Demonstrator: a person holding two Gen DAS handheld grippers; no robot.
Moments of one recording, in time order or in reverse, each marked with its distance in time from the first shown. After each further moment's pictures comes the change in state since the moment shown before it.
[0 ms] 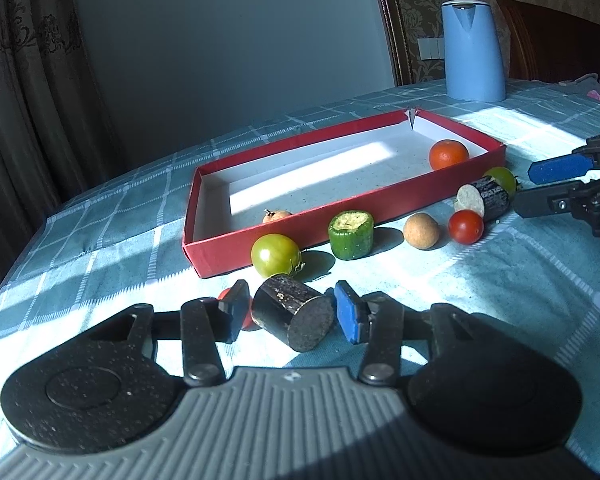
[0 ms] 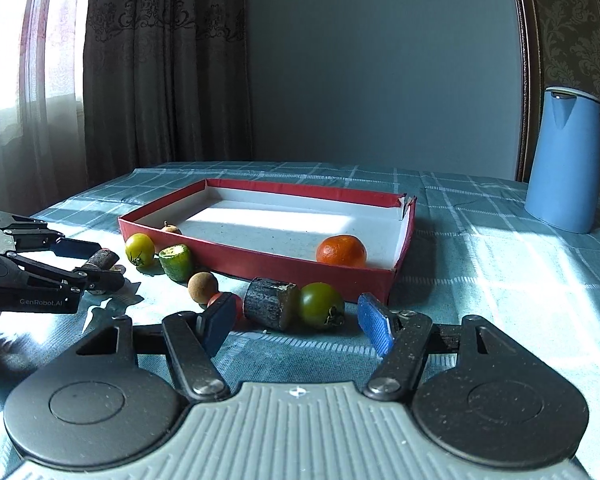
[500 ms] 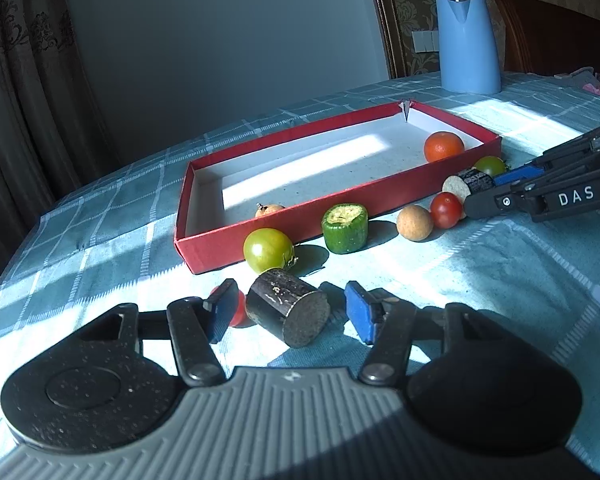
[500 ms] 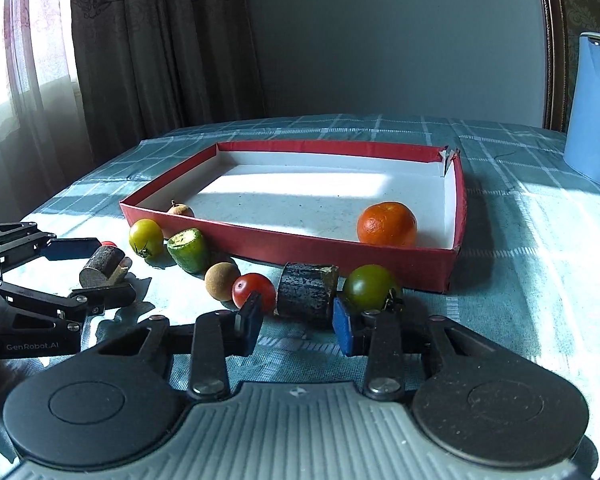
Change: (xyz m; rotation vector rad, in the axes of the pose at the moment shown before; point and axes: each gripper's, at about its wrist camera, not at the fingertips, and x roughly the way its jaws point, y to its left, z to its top) left arm 0.003 -0.002 0.000 0.010 0.020 -0.017; right arm 0.041 0.000 0.013 0.103 0.118 0.038
